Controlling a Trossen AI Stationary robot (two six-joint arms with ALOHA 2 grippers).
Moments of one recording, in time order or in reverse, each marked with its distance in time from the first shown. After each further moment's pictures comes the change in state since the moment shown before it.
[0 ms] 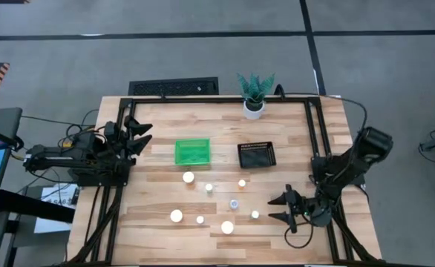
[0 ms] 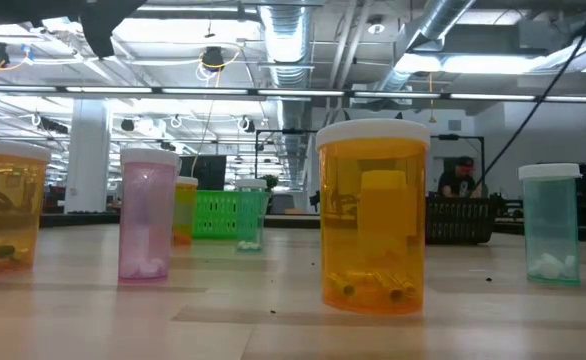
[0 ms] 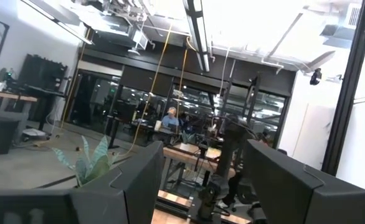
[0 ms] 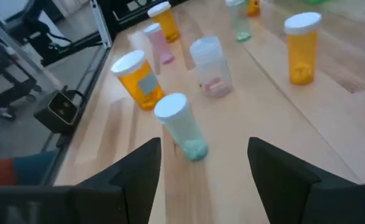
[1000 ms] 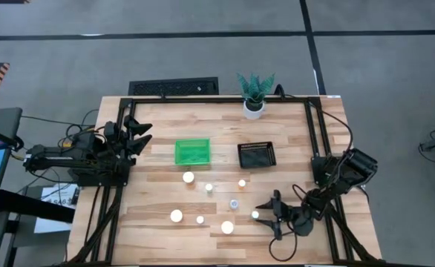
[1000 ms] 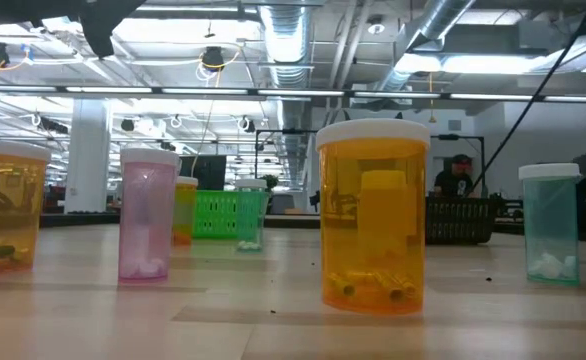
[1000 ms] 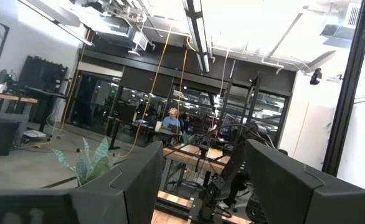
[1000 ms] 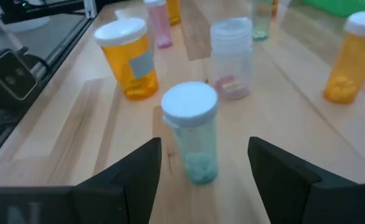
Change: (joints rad) left arm 0.000 0.000 0.000 0.004 -0.001 0.005; right arm -0.104 0.280 0.170 0.100 -0.053 -0.231
